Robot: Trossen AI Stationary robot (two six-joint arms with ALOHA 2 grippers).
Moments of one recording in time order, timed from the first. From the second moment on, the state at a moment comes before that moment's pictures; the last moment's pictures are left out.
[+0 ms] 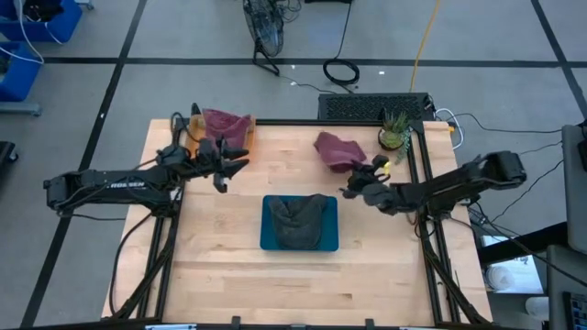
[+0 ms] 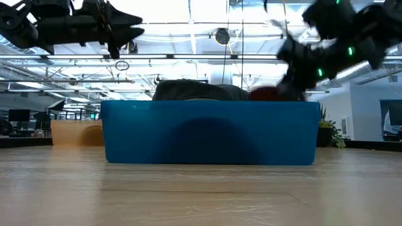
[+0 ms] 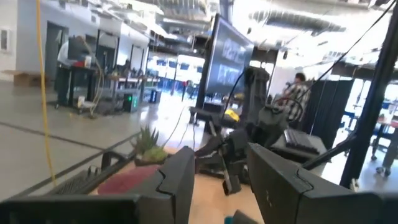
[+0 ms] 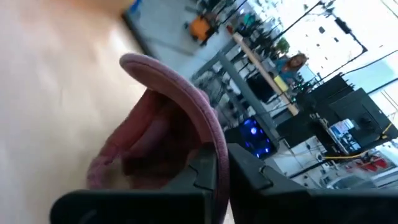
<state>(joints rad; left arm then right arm) 0.35 0.84 0.29 0.78 0.21 -0.22 0.09 1.30 0.38 0.48 1.10 -0.37</state>
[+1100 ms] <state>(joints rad) 0.30 0.36 0.29 0.46 0.27 -0.20 -0.04 1.83 1.43 0.34 0.57 -0.64</state>
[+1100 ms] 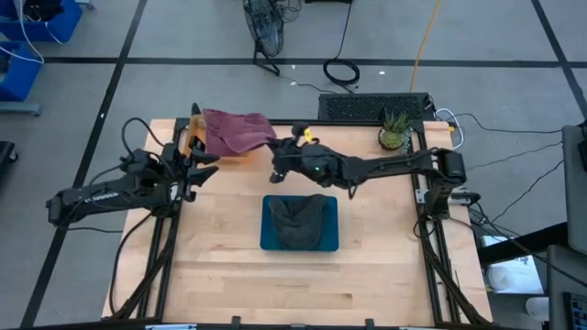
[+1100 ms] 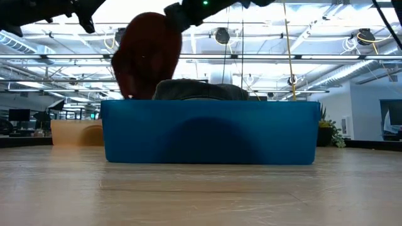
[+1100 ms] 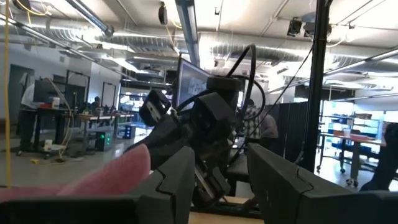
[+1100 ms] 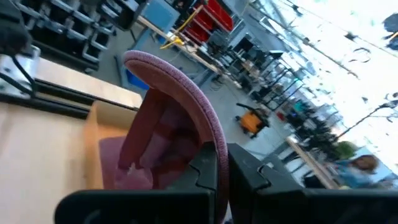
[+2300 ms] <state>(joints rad) 0.30 0.28 0.29 0.26 0.12 -0.14 -0.17 2.10 1.70 0.33 0.36 -0.54</state>
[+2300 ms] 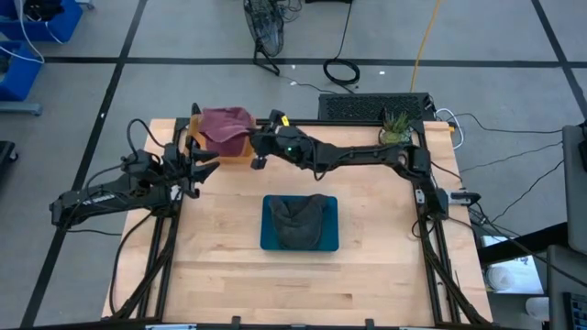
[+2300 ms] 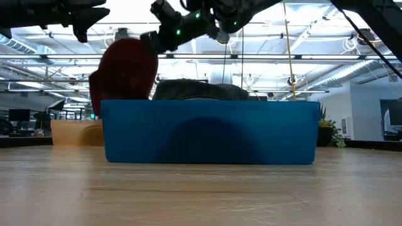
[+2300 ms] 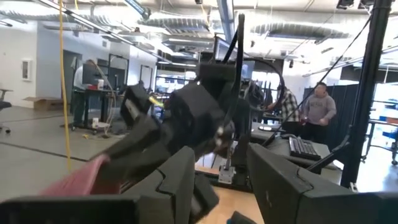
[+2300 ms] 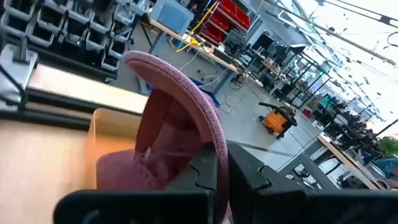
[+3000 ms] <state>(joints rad) 0.30 0.28 0.29 0.01 -0.08 -0.06 -0.18 2.27 1.70 0.54 0.28 -0.57</state>
